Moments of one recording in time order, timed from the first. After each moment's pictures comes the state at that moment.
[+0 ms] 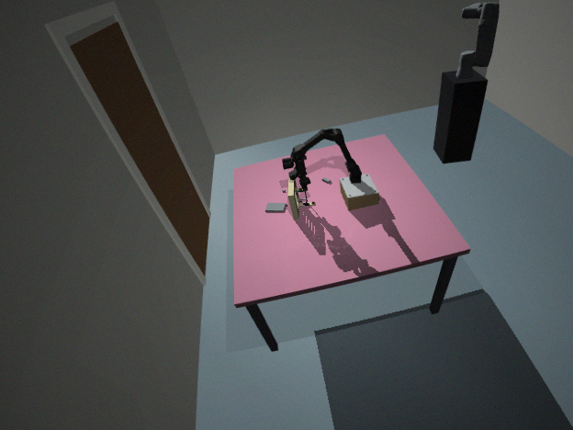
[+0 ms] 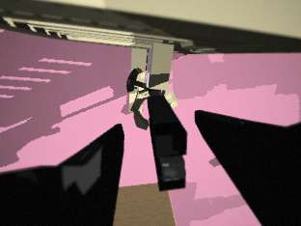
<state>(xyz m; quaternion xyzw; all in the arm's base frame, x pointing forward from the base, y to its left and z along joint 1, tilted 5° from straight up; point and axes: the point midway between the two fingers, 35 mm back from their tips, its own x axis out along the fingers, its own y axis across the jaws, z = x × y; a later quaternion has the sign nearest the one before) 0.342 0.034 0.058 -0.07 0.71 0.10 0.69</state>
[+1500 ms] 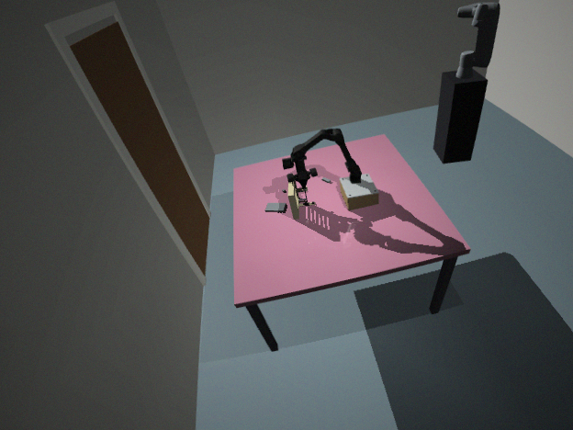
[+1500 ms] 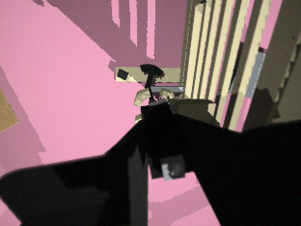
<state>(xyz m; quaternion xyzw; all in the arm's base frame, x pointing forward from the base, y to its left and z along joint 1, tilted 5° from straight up) 0.342 0.035 0.057 -0.52 0.46 0.56 0.46</state>
